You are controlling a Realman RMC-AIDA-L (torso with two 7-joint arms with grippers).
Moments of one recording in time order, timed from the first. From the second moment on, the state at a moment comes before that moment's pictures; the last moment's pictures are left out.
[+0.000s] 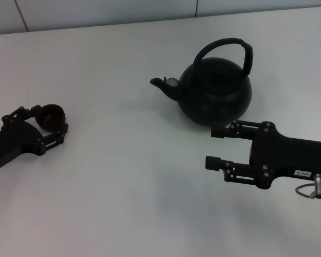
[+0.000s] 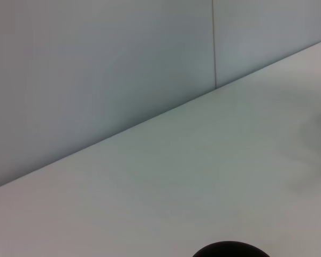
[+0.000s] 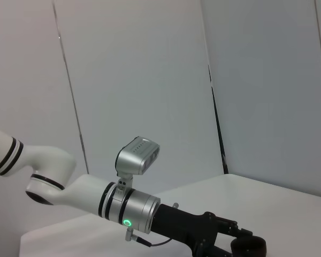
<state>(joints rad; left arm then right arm) -0.40 -2.07 1.07 0.42 1.40 0.93 -0.79 0.15 2.09 -1.10 -0.81 -1.51 -1.65 1.17</state>
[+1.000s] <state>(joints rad) -0.43 -2.07 1.21 0.43 1.39 1.02 -0.79 0.15 2.09 -1.10 -0.81 -1.51 -1.64 1.17</state>
